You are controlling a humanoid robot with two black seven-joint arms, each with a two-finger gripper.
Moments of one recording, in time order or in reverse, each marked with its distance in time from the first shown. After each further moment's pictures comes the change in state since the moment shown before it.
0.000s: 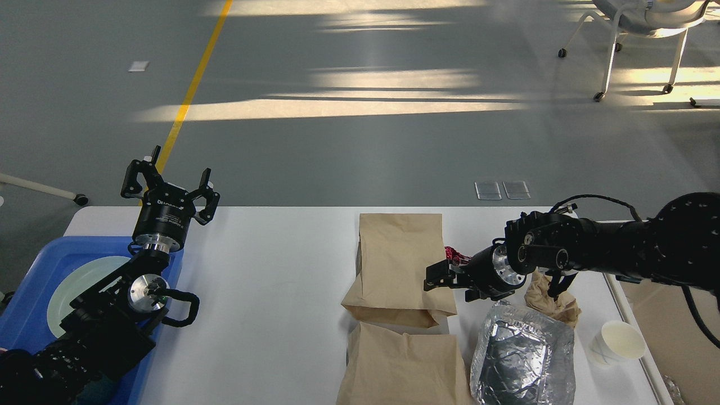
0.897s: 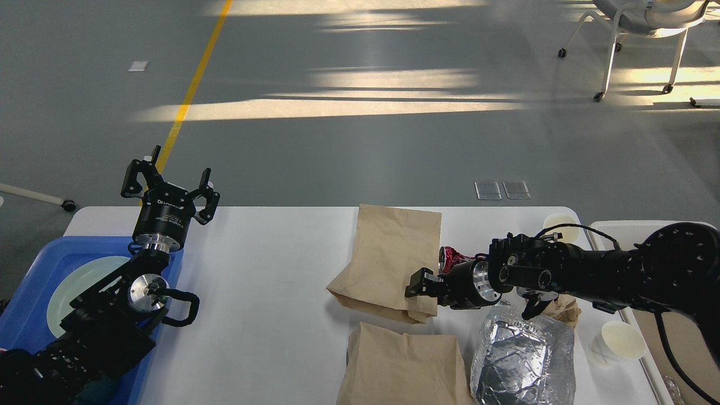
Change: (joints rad) left arm -0.001 0.000 0.000 0.000 0.000 0.000 0.000; right arm -0.128 0.028 0.147 -0.044 0.012 -0.090 0.012
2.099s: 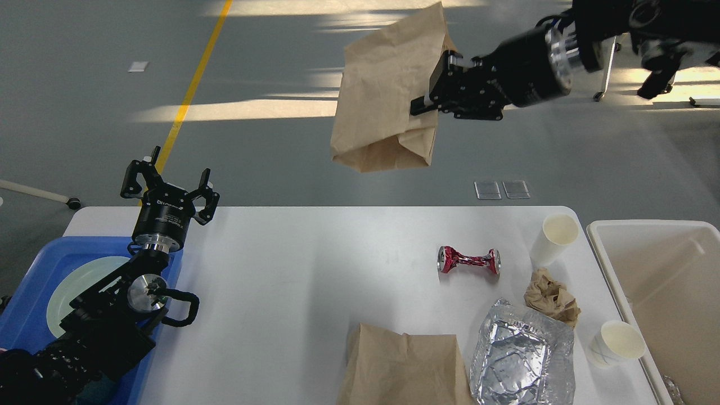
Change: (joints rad) left arm 0.001 0.000 0.000 0.000 0.000 0.000 0.000; right arm 0.891 -0.424 0.132 0.353 0.003 0.414 -0.008
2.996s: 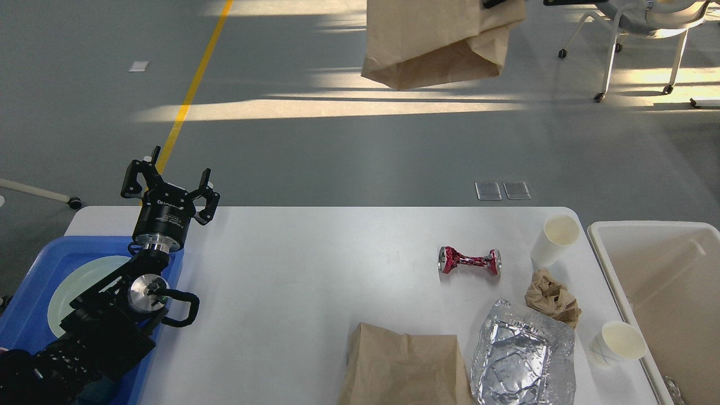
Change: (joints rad) left arm 0.000 0.000 0.000 0.000 0.000 0.000 0.000; right arm 0.279 -0.111 -0.080 -0.065 -0.129 0.221 -0.001
